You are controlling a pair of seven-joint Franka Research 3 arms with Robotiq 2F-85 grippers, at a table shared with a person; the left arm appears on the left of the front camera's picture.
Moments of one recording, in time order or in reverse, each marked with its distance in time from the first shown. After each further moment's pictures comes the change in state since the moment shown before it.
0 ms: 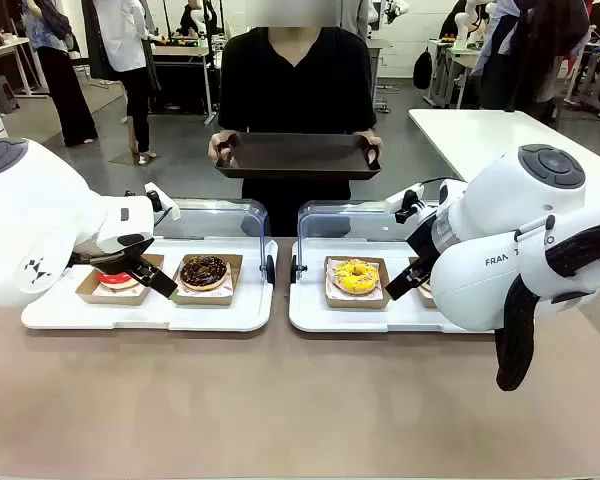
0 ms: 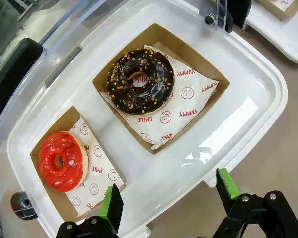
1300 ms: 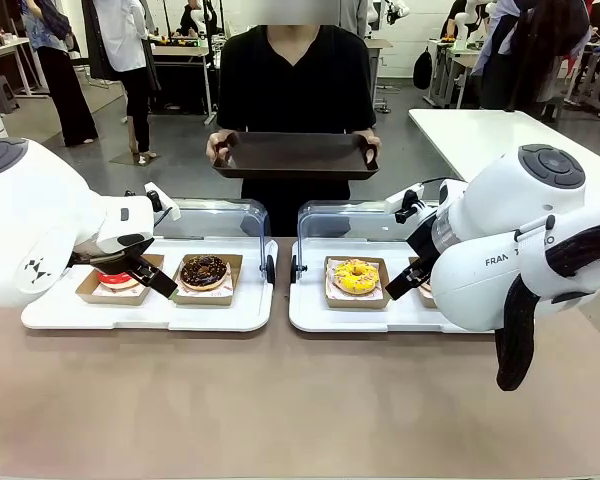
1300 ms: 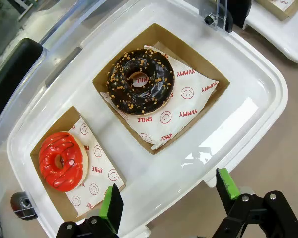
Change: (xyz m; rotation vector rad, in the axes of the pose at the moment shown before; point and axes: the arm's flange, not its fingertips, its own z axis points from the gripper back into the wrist) left arm 0.000 0.000 0.000 0.000 0.000 0.000; right arm 0.000 0.000 0.000 0.000 0.000 0.000
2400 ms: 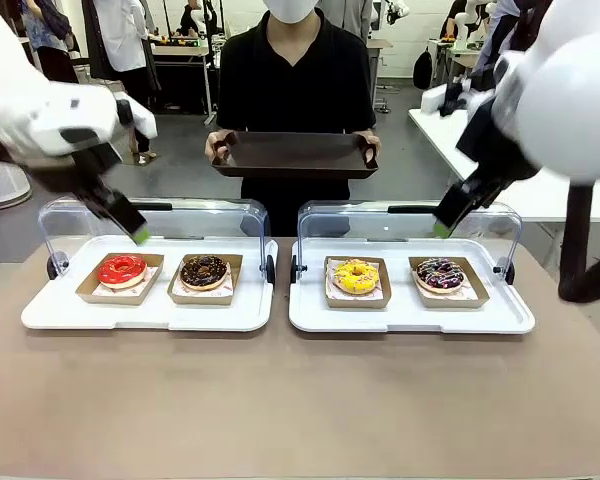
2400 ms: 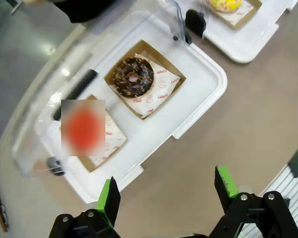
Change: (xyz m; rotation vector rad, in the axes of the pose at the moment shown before) left arm 0.053 -0.008 0.183 -0.042 0.064 -0.048; right arm 0.054 -0.007 0.207 -0.009 0.160 0.018
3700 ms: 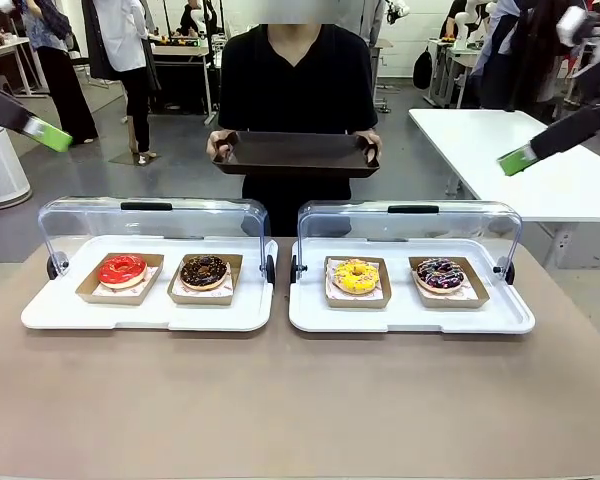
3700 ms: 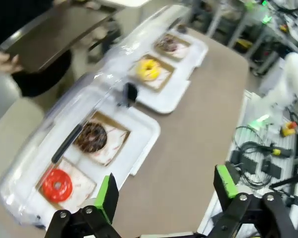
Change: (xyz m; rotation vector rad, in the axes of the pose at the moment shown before) left arm -0.043 0.122 0.077 -0.545 -0.385 -0.104; right arm -0.060 -0.149 0.012 0.541 -0.398 0.006
